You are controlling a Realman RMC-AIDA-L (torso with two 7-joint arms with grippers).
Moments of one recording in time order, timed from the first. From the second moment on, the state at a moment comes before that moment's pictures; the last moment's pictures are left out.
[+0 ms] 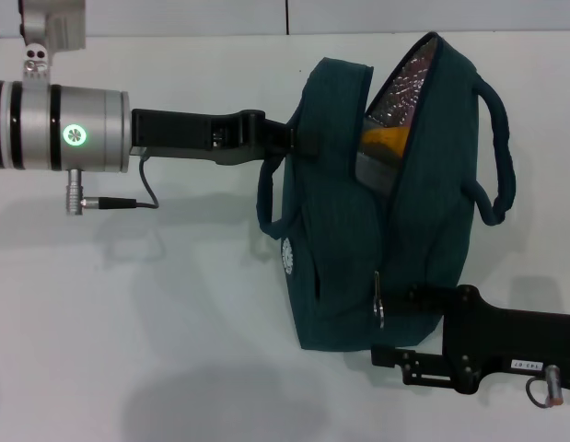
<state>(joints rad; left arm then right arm) -0.71 -2.07 0.79 0.67 1.96 1.60 -2.30 0.49 2.03 -1.15 -0.21 -1.54 -1.59 0.94</state>
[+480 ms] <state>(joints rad) -0.71 -2.07 0.79 0.67 1.96 1.60 -2.29 0.51 2.03 -1.16 -0.21 -1.53 -1.58 0.94</state>
